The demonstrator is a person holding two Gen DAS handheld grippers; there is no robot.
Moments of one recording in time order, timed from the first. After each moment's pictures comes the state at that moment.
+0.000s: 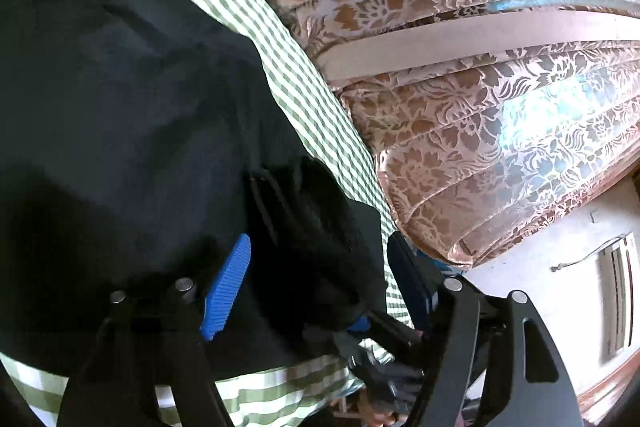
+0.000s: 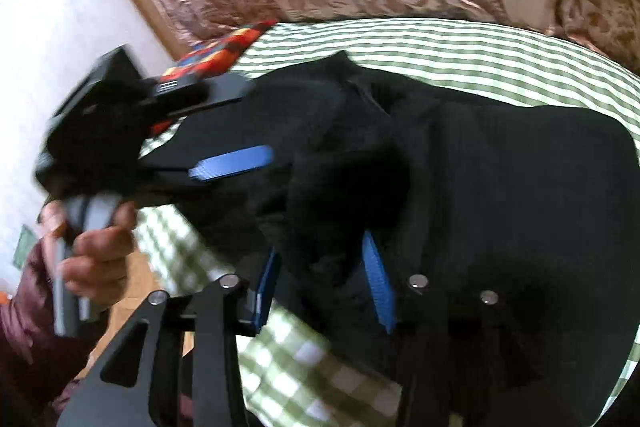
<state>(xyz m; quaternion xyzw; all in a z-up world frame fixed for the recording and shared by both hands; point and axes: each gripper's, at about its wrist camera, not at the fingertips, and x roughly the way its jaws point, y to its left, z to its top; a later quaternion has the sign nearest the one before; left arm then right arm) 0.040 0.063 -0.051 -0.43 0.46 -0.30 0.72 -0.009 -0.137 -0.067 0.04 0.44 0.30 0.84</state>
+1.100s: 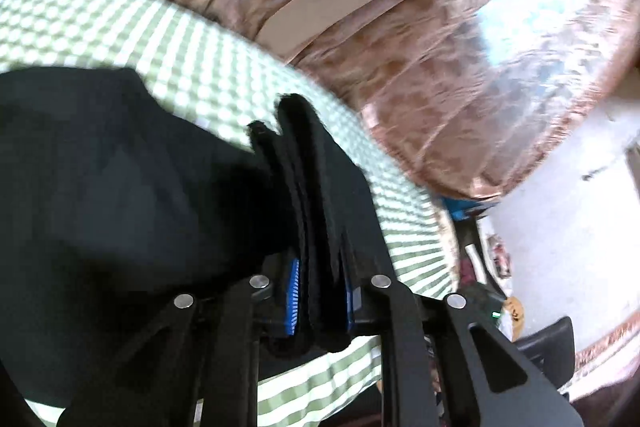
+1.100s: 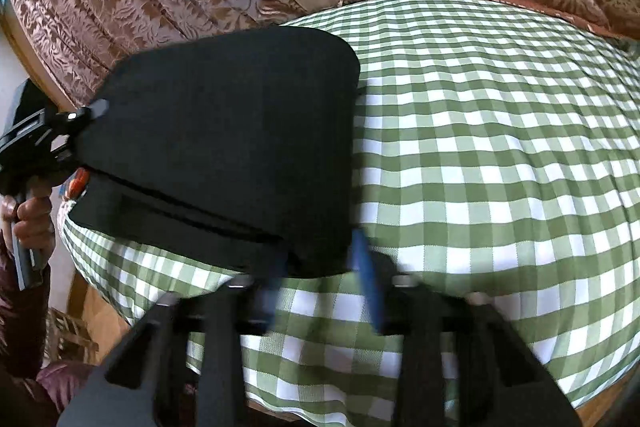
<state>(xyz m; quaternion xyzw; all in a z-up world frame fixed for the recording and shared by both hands) 0.038 0.011 0.004 -0.28 0.44 -0.36 0.77 -0.078 -0.317 -0.093 0.13 0.44 0.09 0.89</state>
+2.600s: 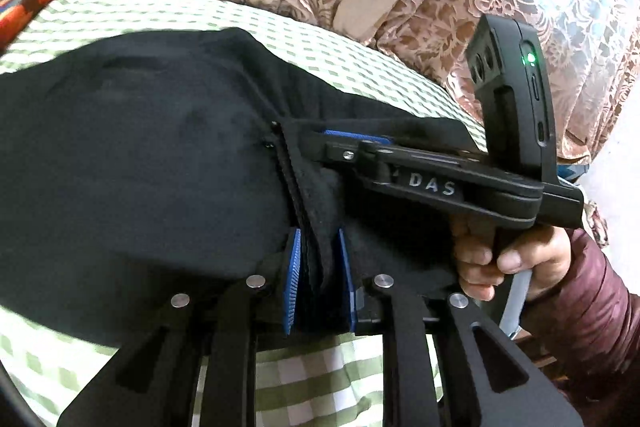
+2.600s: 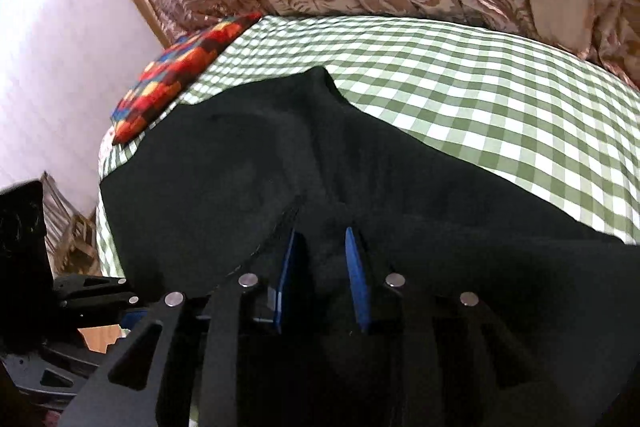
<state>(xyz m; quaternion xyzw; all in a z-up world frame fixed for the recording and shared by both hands) -0.004 0.023 -0.048 -0.14 0.46 -0.23 0.84 0.086 -0.137 -0.101 0.02 0.45 0.29 0.84</state>
